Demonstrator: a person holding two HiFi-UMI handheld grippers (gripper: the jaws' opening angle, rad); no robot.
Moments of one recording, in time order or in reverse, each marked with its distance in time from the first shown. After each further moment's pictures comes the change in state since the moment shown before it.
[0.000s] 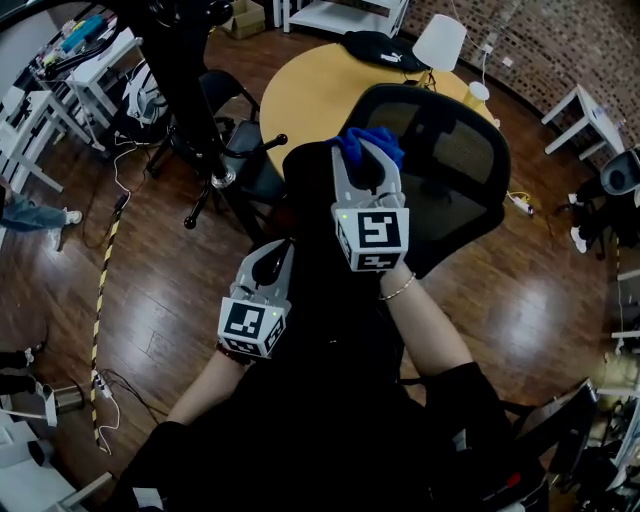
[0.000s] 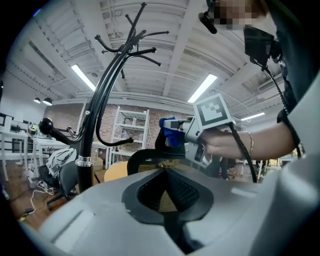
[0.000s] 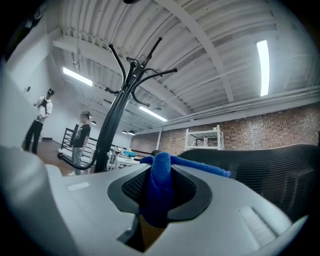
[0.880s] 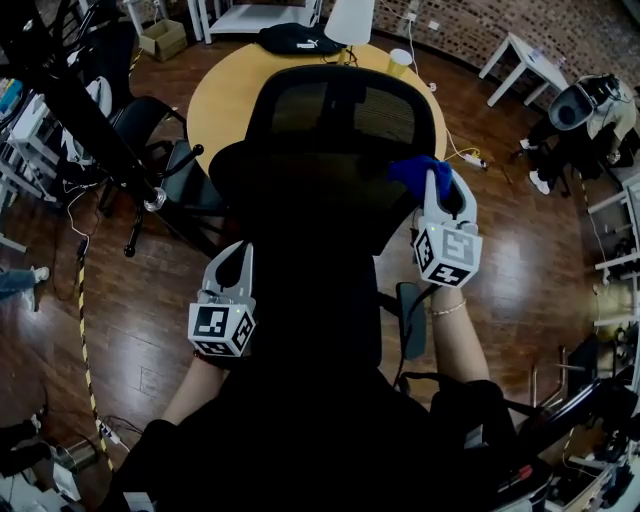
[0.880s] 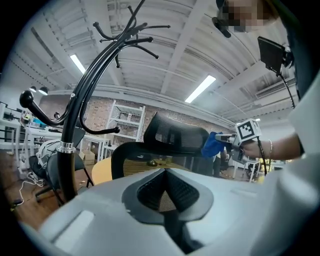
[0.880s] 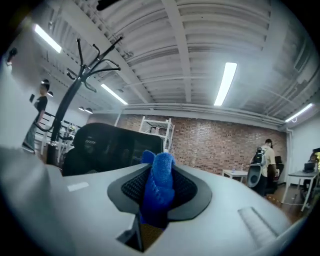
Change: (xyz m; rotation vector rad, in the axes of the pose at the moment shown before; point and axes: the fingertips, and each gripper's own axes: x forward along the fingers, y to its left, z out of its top) left arm 0.023 -0.025 -0.015 -0.051 0.021 -0.071; right arm -0.218 -0.227 -0.042 -0.048 0.157 -0.539
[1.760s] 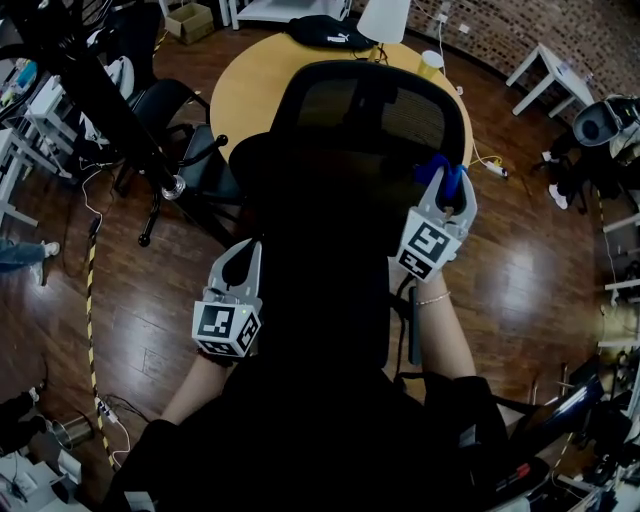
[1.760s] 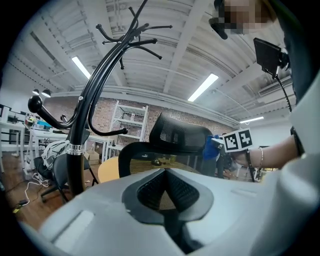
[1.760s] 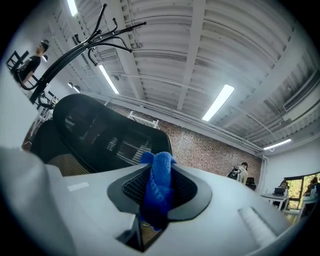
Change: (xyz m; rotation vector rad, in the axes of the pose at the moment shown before) left arm -0.009 0.014 0.000 0.001 0.011 0.039; right arm 0.030 0.017 -0.016 -0.191 -0.037 -0.274
